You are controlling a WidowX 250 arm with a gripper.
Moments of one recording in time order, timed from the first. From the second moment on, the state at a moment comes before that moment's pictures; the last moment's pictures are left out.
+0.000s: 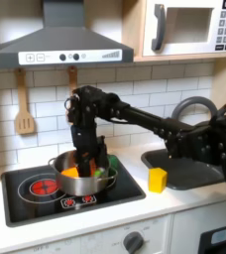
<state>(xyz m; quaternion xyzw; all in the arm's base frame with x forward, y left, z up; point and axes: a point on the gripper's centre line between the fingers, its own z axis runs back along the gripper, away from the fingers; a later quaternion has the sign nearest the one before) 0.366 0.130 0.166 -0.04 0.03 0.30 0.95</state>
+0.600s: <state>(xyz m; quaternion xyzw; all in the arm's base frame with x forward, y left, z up) 0.367 0.128 0.175 -0.05 0.03 0.30 0.95</state>
